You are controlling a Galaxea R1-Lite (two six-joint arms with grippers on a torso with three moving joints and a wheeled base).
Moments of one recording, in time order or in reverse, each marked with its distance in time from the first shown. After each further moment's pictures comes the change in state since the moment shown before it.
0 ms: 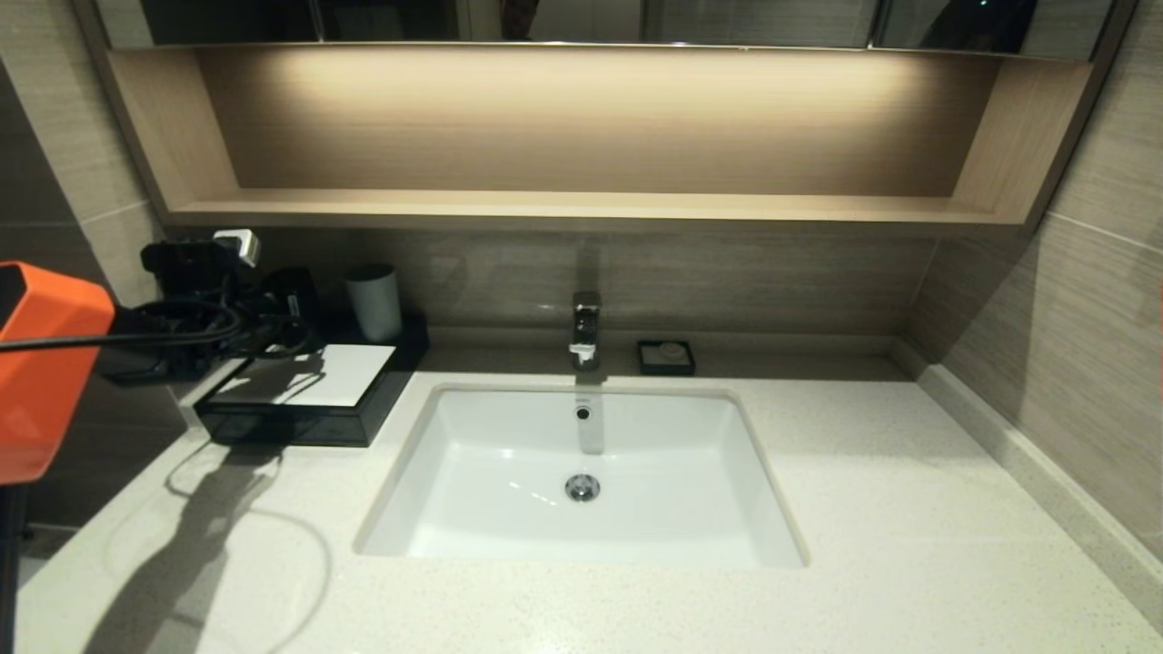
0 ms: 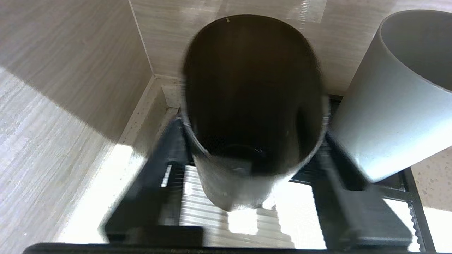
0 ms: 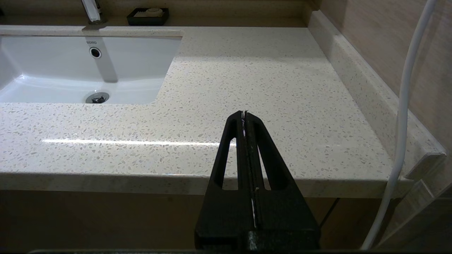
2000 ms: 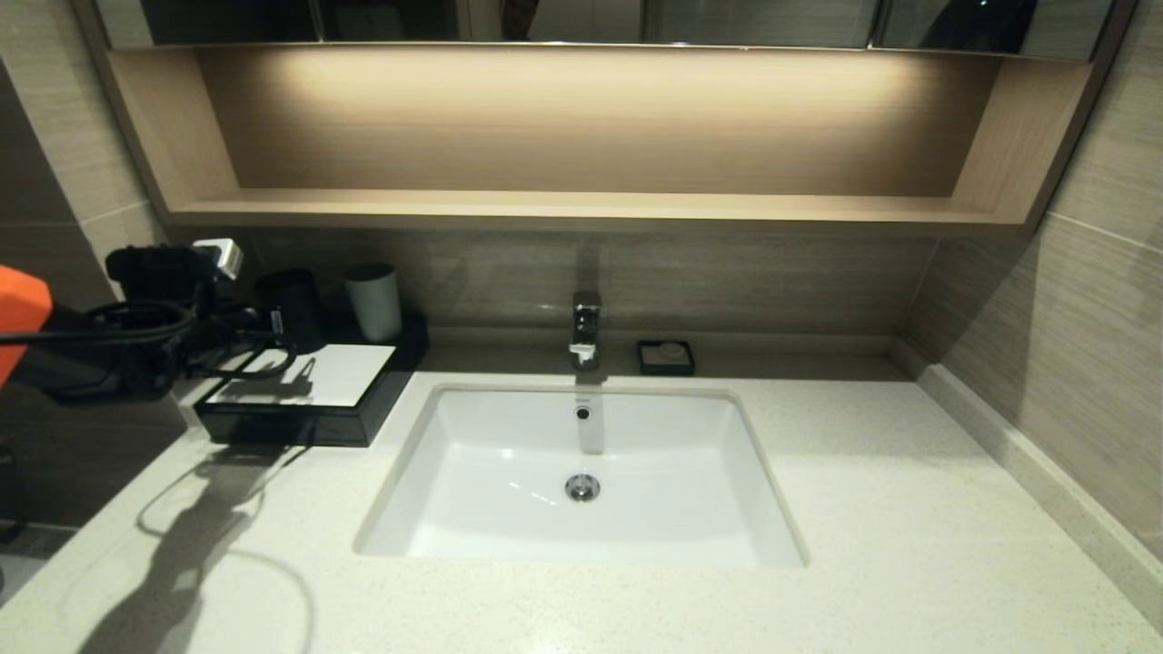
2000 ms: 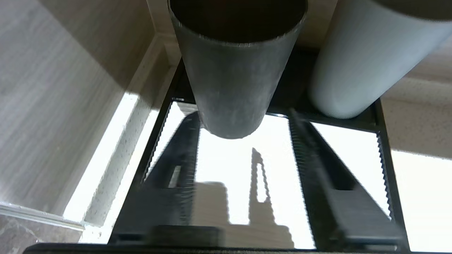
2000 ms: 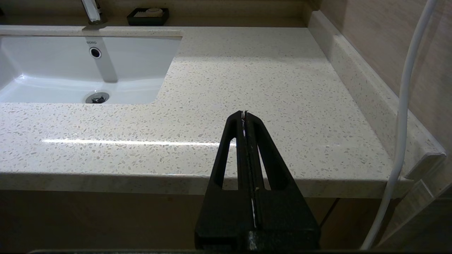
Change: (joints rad) left arm 0.000 -0.186 0.294 -0.029 -0.002 0.004; right arm 0.000 0.000 0.000 0.000 0.000 0.000
